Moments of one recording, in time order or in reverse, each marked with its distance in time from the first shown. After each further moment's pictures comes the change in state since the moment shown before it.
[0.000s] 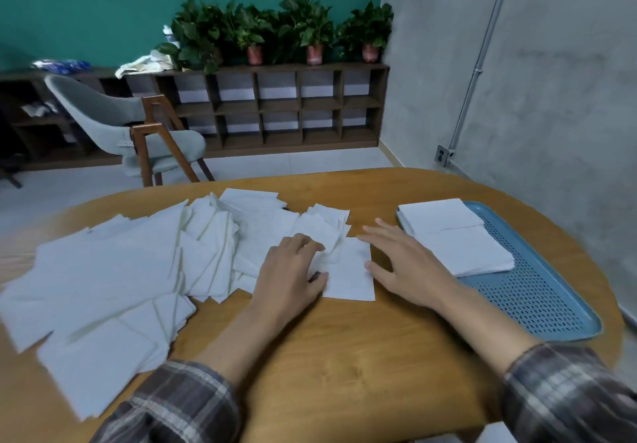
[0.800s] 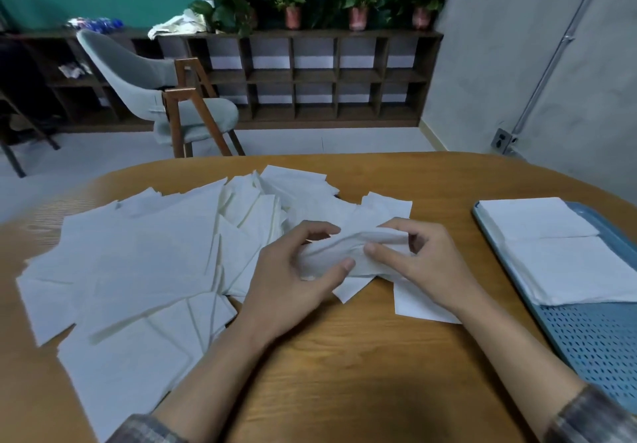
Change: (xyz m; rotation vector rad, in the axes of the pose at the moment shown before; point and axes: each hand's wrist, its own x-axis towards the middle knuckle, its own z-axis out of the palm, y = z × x) left_hand -0.026 -0.043 -0.062 -0.694 0.108 -0.314; right_hand 0.063 -0.065 0.045 0.892 0.108 0.019
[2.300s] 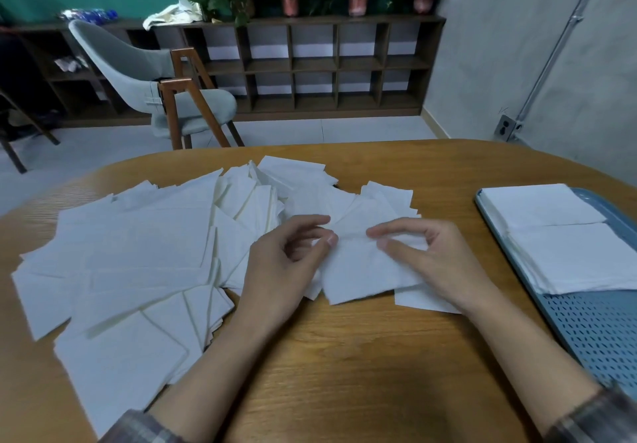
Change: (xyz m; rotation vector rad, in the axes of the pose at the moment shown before) left_hand 0.005 -0.007 0.007 -0.119 0.071 -0.110; right_hand -0.010 0.000 -0.008 -0.010 -0.007 0.106
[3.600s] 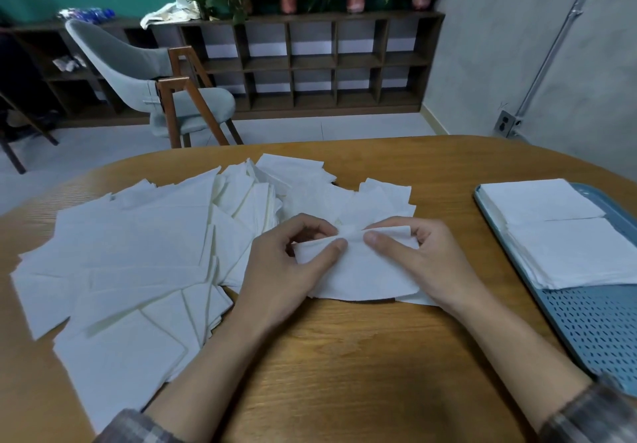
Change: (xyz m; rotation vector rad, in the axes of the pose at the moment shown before) left_hand -0.006 0.013 -0.001 0.070 -0.039 0.001; right_hand -0.004 -0.003 0.014 0.201 0.014 0.075
